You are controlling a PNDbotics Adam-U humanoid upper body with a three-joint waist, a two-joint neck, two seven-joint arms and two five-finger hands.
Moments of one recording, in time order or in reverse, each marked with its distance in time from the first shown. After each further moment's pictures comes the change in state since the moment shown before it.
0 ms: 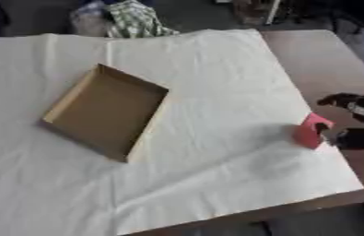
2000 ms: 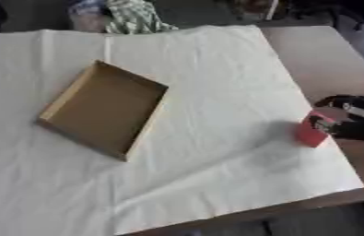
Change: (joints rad) left arm 0.006 -0.017 -0.010 0.000 0.009 0.024 -0.051; right arm -0.057 0.001 0.036 0.059 0.031 -0.022 0.031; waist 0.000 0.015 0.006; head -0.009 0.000
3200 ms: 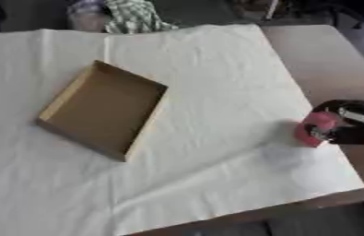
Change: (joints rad) left arm 0.000 -0.009 -0.006 0.000 0.008 0.009 -0.040; right arm -0.029 0.000 0.026 0.050 0.056 0.007 0.018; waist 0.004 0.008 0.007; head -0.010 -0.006
